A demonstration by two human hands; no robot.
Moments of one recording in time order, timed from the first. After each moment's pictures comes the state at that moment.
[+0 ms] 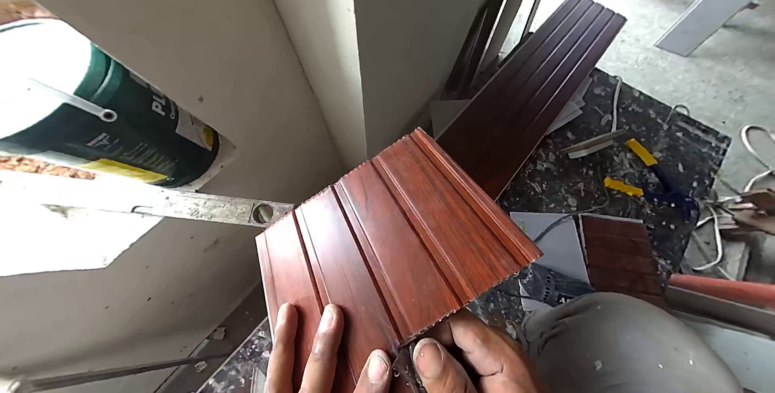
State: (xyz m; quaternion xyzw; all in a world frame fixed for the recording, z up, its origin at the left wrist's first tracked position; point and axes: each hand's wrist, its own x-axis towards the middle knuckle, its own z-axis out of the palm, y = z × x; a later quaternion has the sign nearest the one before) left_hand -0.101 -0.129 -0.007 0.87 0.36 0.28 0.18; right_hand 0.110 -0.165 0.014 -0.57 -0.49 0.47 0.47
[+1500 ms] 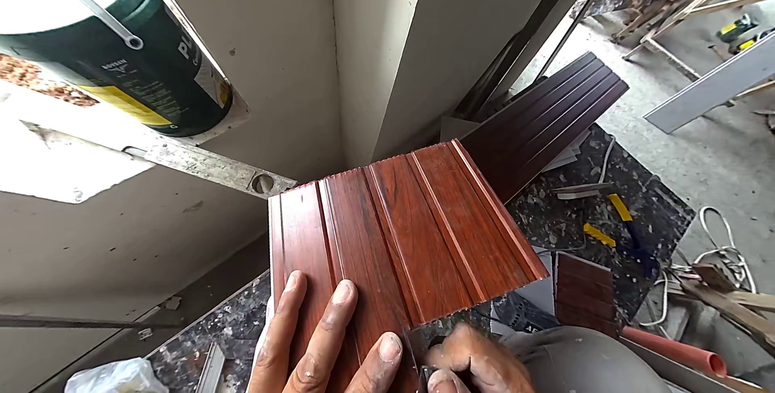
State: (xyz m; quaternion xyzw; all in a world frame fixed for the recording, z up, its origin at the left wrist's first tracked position) left_hand -0.101 -0.131 -0.010 0.87 0.35 0.28 0.21; right_hand 0.123 -0.177 -0.004 -0.50 -0.56 0.45 0.49
